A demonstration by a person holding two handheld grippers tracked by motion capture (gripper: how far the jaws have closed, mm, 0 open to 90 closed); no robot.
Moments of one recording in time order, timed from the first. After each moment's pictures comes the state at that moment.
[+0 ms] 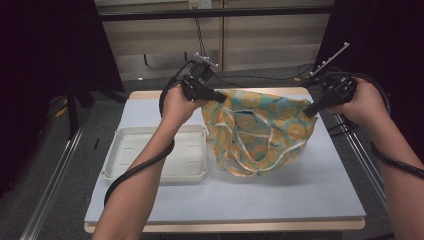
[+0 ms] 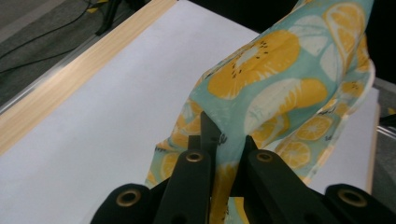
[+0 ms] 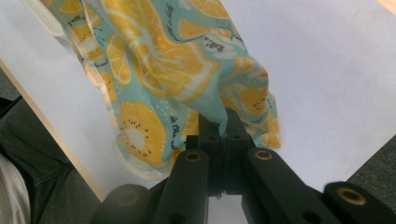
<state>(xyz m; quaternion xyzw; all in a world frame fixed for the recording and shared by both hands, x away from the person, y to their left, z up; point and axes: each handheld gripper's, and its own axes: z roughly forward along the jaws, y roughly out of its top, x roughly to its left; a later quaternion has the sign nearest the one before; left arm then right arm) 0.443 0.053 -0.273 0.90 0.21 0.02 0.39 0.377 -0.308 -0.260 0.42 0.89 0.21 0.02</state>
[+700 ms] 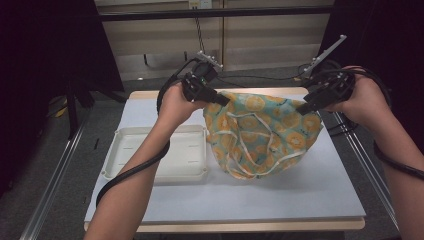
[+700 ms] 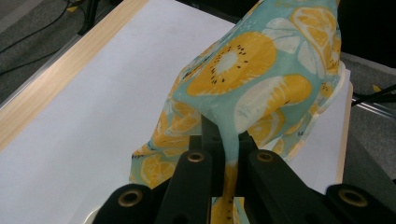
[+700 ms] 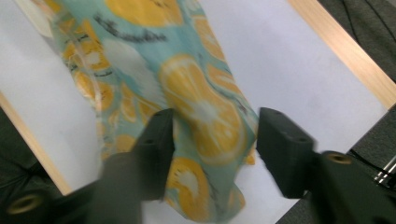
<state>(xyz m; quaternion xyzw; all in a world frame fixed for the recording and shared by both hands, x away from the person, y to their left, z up) 0.424 0.045 -0.253 0.91 0.17 0.00 0.38 0.361 -0.275 -0.230 0.36 0.91 0.20 0.09</state>
